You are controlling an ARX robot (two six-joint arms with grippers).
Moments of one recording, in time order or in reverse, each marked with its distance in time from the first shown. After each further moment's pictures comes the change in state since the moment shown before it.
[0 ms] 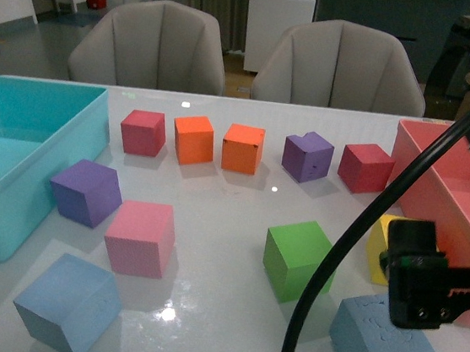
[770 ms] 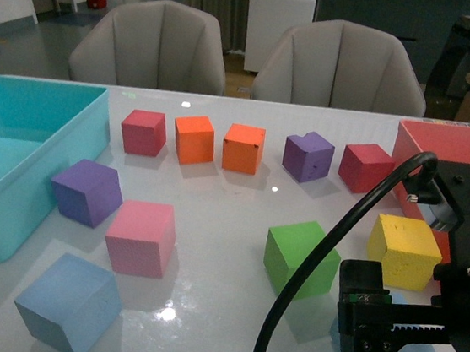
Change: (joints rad) left arm 0.000 0.000 0.000 0.000 0.000 0.000; right arm 0.026 0.152 0.021 0.038 -0.047 0.071
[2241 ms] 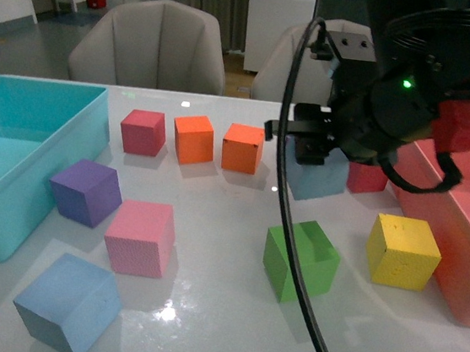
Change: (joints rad) left arm 0.000 0.000 0.000 0.000 0.000 0.000; right arm -0.012 0.429 0.769 -0.220 -0.040 -0.126
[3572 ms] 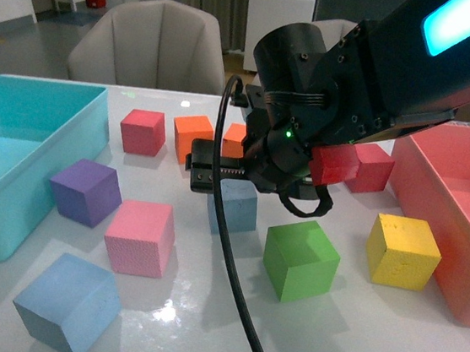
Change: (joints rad) left arm 0.000 0.000 0.000 0.000 0.000 0.000; right arm 0.088 0.284 0.261 -0.049 -0.090 0.124
